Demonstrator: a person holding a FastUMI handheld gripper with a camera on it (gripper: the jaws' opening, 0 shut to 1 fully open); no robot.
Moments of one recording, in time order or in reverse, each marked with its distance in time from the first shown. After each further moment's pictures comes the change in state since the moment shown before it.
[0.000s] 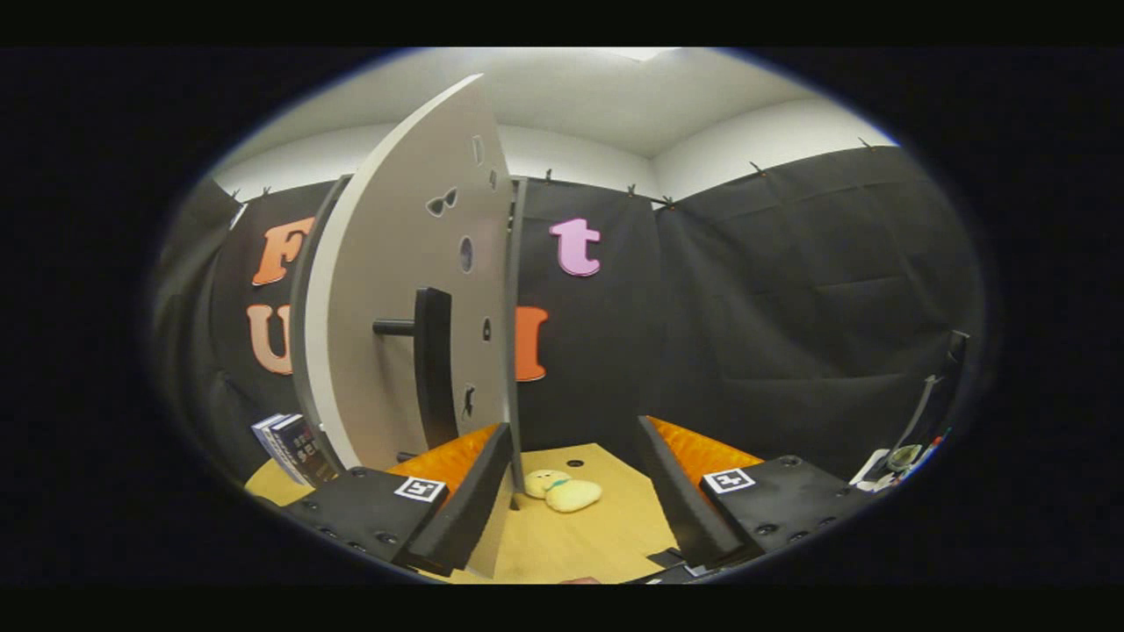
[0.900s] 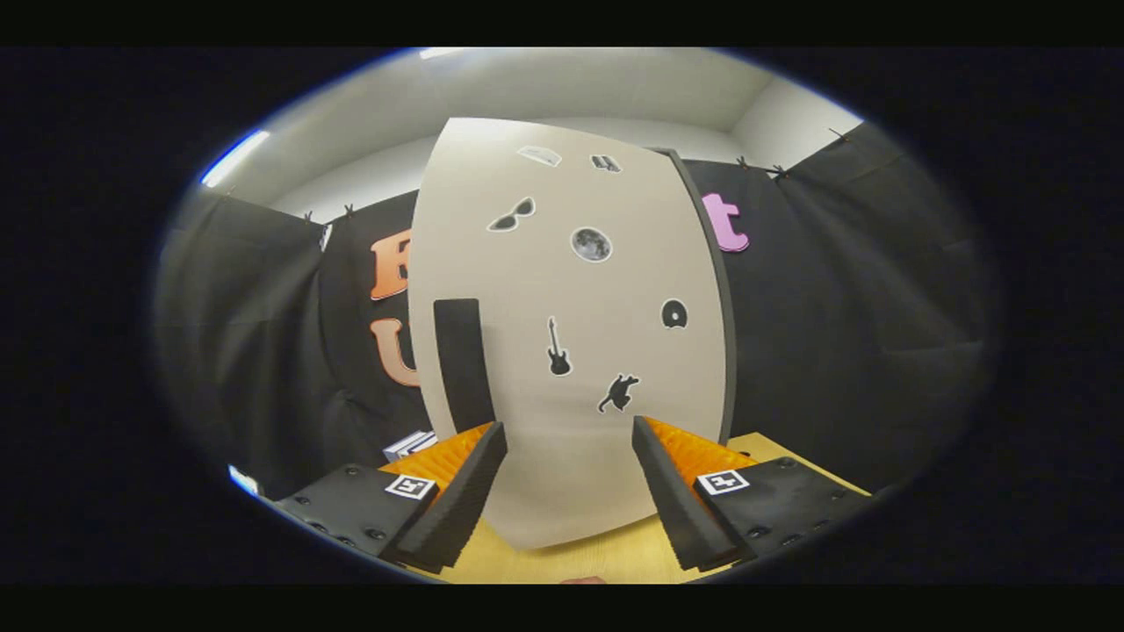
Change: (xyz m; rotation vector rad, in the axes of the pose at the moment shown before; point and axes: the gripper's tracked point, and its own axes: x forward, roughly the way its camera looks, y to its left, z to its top) arm 0.028 0.201 -0.017 0.122 0.051 0.410
